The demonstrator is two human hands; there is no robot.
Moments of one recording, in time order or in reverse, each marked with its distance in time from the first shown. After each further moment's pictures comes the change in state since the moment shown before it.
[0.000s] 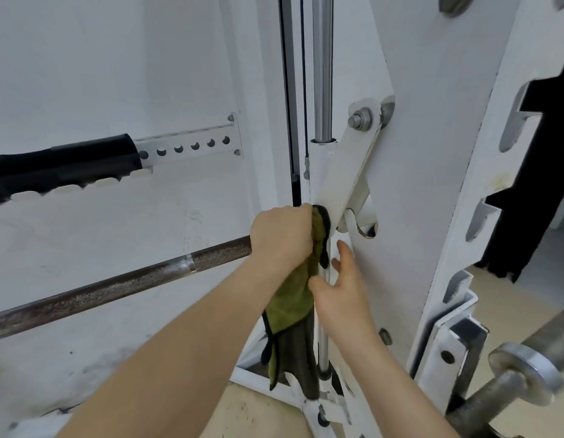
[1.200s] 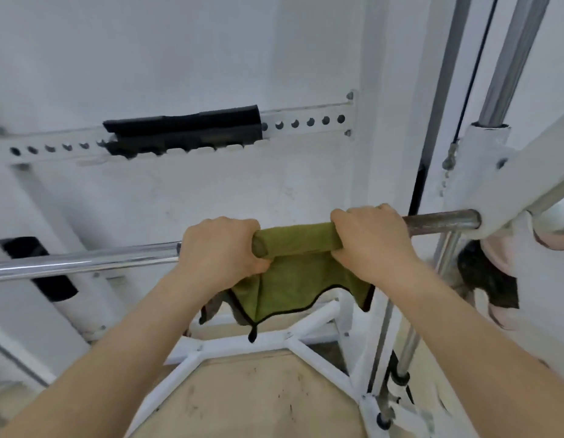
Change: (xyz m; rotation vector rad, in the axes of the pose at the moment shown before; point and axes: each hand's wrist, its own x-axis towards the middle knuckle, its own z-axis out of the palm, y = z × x) left_hand -0.153 -0.190 -0.039 0.104 -0.118 -0.341; right_hand 0.033 -0.056 0.103 -1.329 -0.278 -0.813
